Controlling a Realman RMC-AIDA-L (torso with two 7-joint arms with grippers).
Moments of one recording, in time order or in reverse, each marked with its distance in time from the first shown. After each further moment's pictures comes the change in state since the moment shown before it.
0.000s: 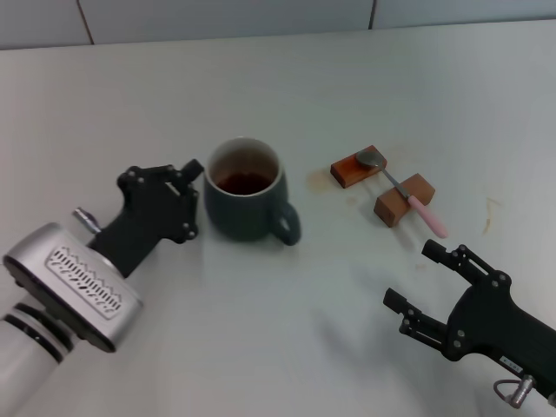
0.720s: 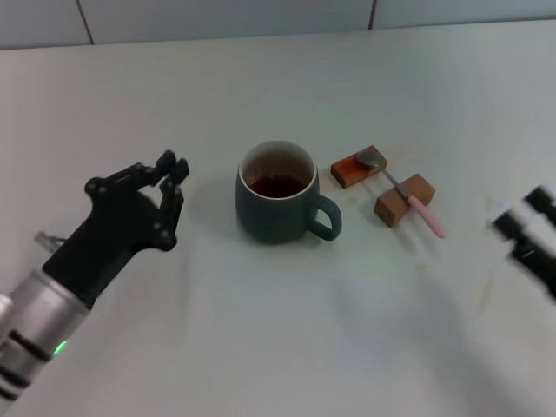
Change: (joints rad) left arm 0.050 0.024 0.058 0.056 0.022 0.309 -0.632; right arm -0.084 -0.046 0.171 -0.030 0.035 -0.205 0.373
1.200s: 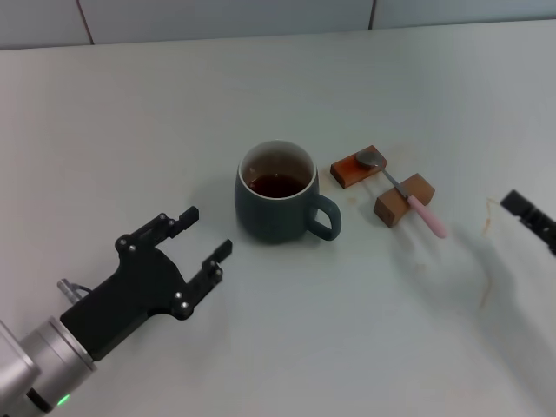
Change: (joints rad) left arm -0.006 -0.008 0.097 0.126 0.100 0.057 0.004; right arm 0.013 -0.058 -0.059 -0.117 0.052 0.296 0.605
